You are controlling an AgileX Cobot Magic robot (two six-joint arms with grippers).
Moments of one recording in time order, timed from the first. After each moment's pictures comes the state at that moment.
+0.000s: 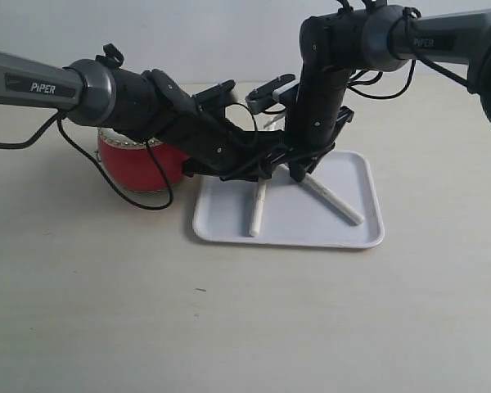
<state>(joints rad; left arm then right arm) -0.57 2.30 -1.55 -0.94 0.44 0.37 0.29 2.37 -1.84 0.02 1.02 -0.27</state>
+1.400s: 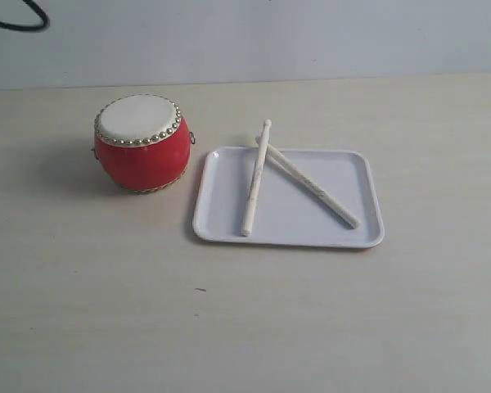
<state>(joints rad) -0.57 1.52 -1.55 -0.86 0.91 0.39 0.29 1.63 -1.84 0.41 1.23 -0.29</state>
